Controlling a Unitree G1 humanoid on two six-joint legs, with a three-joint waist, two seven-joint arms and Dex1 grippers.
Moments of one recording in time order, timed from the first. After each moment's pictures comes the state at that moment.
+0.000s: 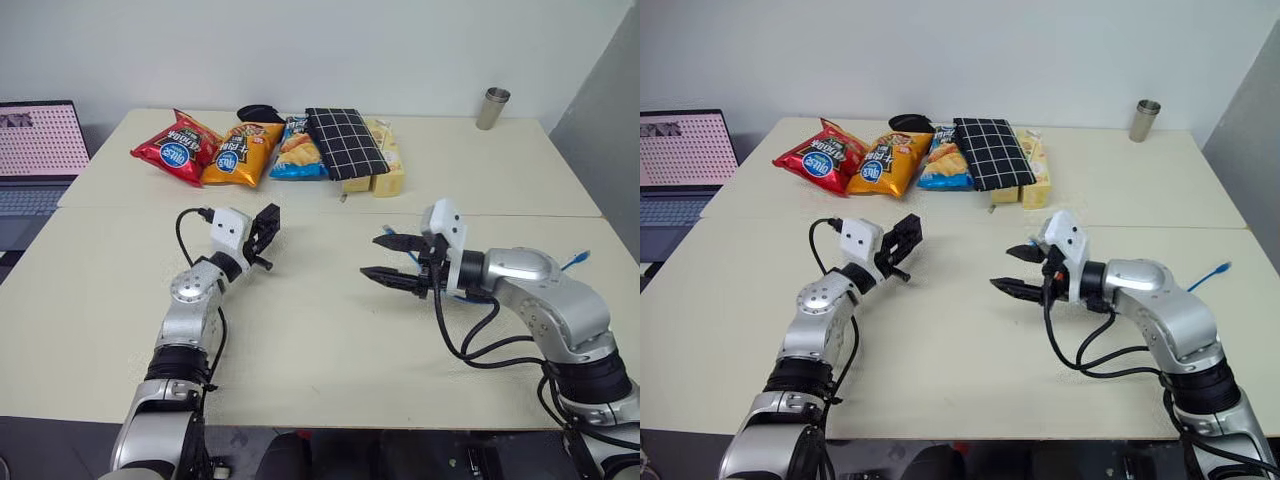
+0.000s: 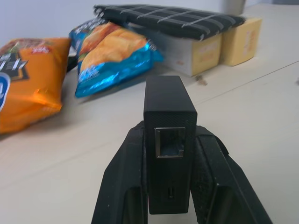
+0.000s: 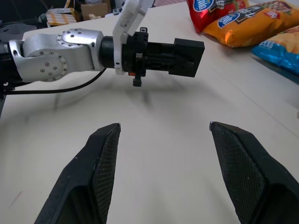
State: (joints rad) left arm -0.54 0.36 0.09 0.58 -0.16 -0.15 -0.50; right arm -0.51 -0.56 0.14 -0.35 0.49 0.72 0.81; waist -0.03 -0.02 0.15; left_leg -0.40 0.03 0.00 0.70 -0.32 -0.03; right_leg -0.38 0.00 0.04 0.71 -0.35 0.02
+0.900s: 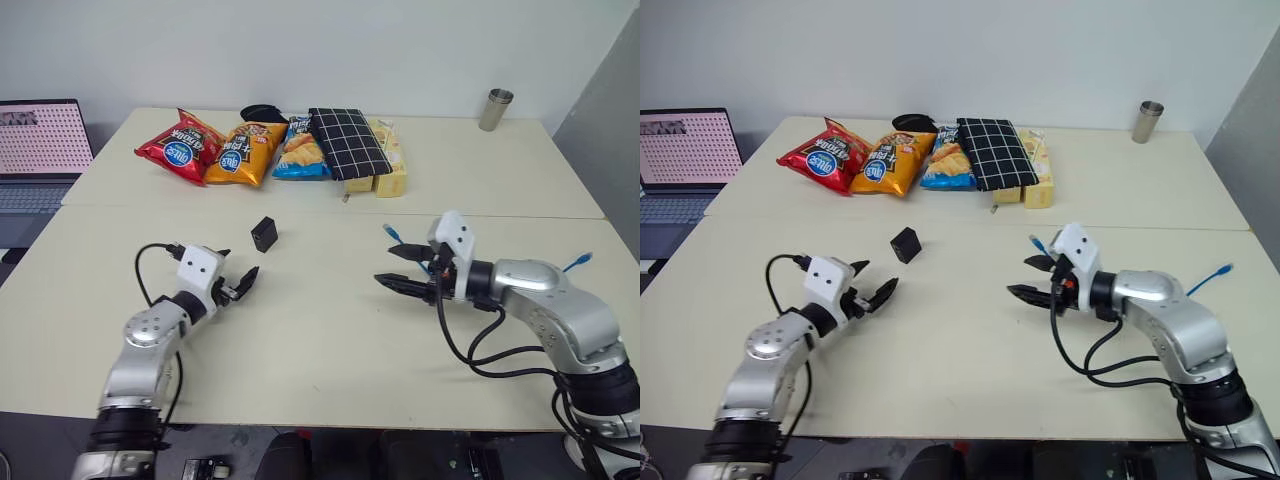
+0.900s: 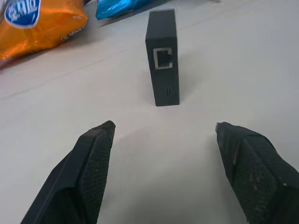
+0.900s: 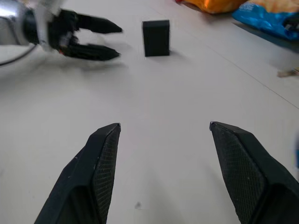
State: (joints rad) left arm -0.19 0.57 0.13 0.03 -0.19 0.17 -0.57; right arm -0.41 -0.65 0.08 -0.36 0.49 0.72 0.78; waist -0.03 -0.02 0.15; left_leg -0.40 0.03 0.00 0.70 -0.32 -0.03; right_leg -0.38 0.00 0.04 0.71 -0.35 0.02
